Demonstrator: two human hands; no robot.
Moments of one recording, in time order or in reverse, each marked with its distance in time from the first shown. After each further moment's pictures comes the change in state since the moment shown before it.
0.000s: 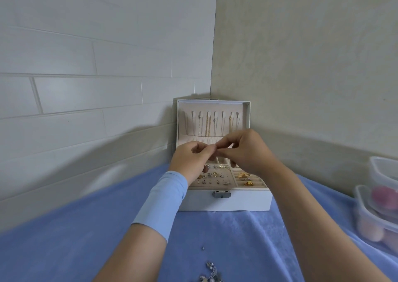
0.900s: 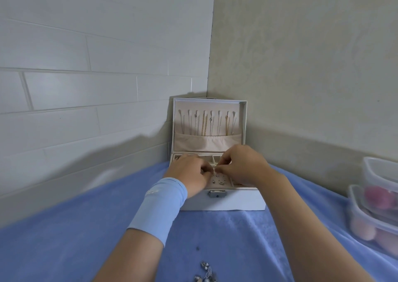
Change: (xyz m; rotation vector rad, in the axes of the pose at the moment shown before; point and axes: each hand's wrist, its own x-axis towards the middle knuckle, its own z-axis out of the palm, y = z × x) left_hand 0.004 -0.024 0.003 0.823 -0.220 0.209; right_hand 0.001 0.022 0.008 -0.603 -0.173 0.182
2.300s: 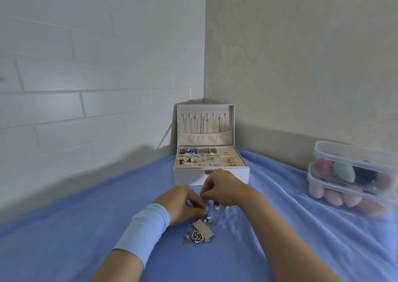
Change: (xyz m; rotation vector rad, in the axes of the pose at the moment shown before) left_hand -0.141 0.006 -0.005 -0.124 -0.254 -0.020; right_hand -0.122 -0.049 0.022 0.338 -0.286 -0.029
